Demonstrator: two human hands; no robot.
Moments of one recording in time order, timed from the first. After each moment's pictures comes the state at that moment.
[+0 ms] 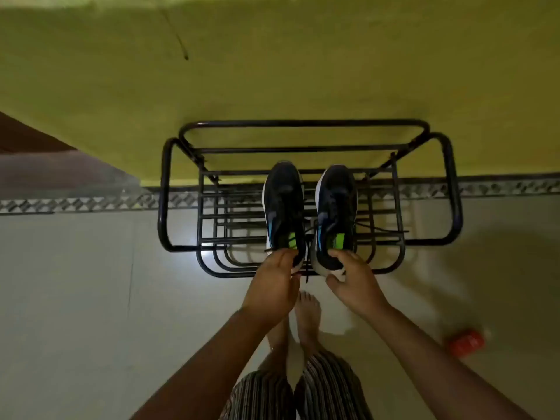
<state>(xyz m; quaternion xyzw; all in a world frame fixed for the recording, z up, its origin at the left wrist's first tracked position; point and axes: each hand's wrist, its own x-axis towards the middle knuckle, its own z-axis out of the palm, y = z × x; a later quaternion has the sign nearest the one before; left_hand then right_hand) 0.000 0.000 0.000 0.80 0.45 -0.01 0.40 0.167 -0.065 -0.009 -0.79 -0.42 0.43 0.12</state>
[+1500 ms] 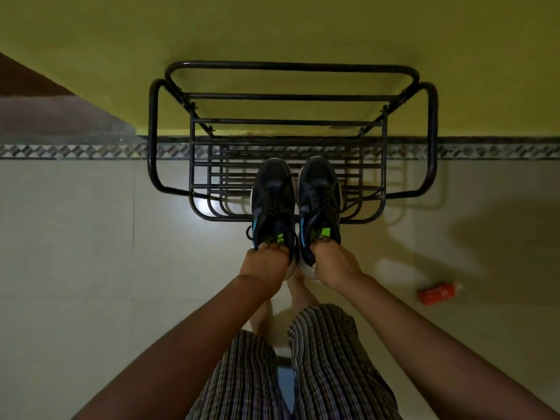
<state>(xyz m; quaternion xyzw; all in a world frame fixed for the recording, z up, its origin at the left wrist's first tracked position) 0.022 -0.060 0.047 0.82 0.37 -0.36 0.25 0.156 -0.103 0.033 -0.70 -0.54 0.44 -0.18</state>
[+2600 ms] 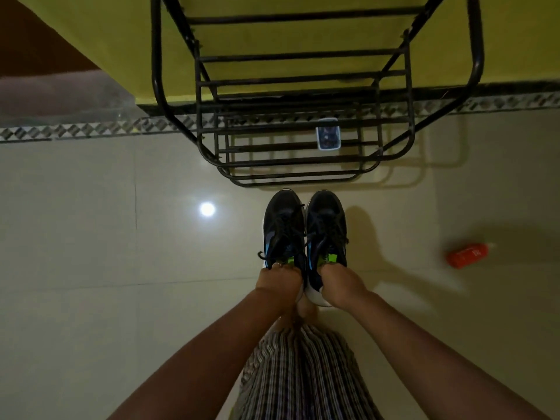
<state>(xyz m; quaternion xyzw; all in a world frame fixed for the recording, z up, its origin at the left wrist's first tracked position) -0.078 -0.204 -0.027 0.79 0.32 -0.42 0.30 0.041 -0.263 -0.050 -0.70 -0.47 0.51 -0.18</state>
